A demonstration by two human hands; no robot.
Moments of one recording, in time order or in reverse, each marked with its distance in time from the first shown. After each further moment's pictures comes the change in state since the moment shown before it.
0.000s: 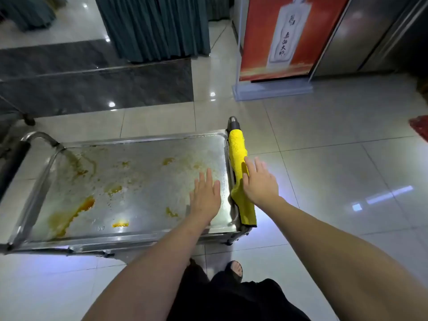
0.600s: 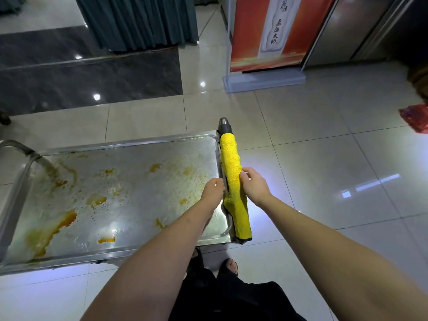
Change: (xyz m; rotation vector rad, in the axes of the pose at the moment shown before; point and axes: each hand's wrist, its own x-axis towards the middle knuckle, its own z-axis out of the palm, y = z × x) left_hand 0.073 0.035 0.032 -0.654 -0.227 -0.312; right_hand 0.047 0.021 0.011 0.644 -0.186 0.335
